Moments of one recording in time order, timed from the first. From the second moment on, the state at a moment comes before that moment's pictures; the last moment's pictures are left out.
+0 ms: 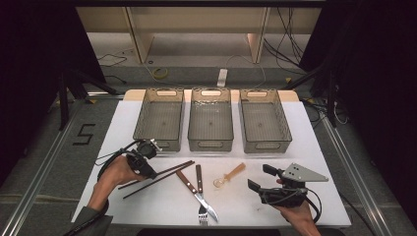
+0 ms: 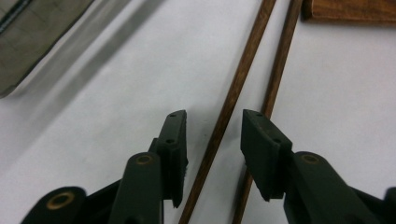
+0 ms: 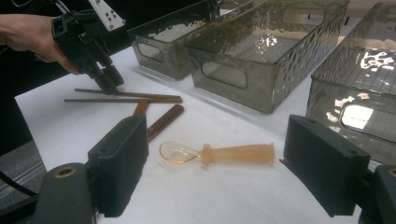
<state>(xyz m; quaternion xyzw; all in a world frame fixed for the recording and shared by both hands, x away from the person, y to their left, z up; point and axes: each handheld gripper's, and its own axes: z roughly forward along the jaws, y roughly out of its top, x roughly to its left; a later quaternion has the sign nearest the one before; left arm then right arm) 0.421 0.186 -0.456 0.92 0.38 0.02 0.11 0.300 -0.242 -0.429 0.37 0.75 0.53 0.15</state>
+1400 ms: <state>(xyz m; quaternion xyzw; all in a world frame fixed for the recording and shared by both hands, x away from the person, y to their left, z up) 0.413 0.179 -0.460 0.95 0.28 0.03 0.08 0.298 -0.242 -0.428 0.36 0.76 0.52 0.16</state>
